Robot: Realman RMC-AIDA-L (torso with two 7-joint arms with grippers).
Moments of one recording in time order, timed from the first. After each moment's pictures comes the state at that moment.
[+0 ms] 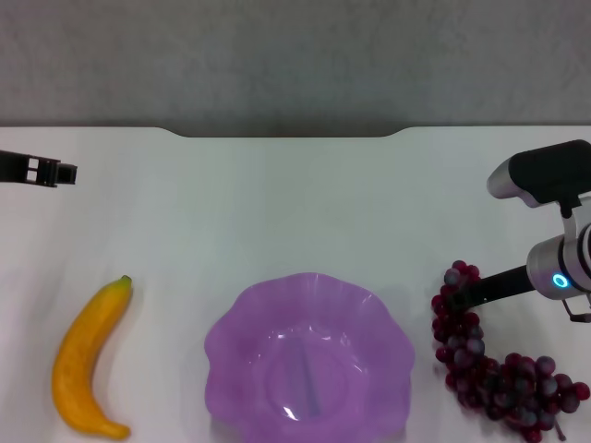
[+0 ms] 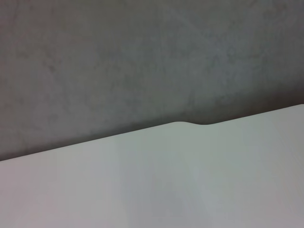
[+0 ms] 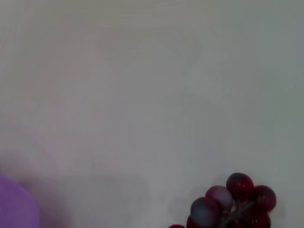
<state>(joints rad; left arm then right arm) -0.42 -2.02 -1.80 -1.54 2.87 -1.13 0.11 0.73 2.00 -1.45 -0.59 0.71 0.82 -0.48</state>
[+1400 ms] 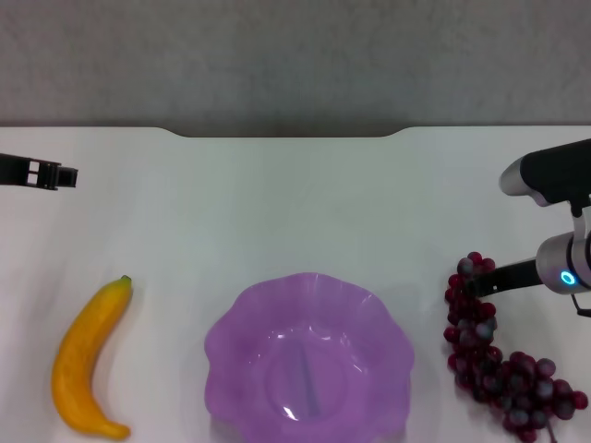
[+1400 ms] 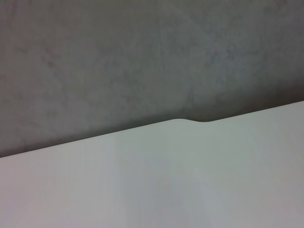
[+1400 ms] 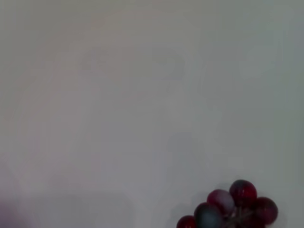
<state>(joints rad) -0.42 -2.02 -1.80 -1.53 2.87 -1.13 0.11 0.71 2.00 -1.44 -0.56 0.71 0.71 -0.50</state>
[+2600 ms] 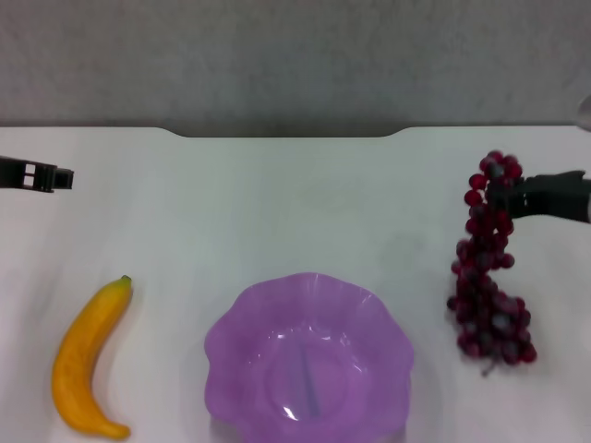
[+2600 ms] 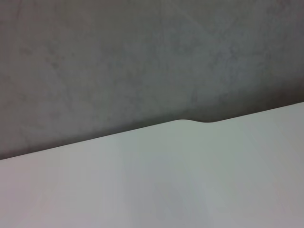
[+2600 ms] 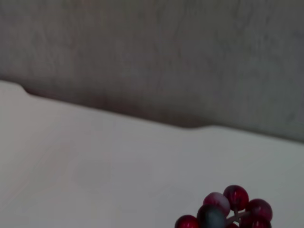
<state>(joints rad) -0.40 -2.02 -1.80 -1.53 2.87 -1.10 0.12 0.36 2.01 -1.48 -1.23 0.71 0.70 -0.50</state>
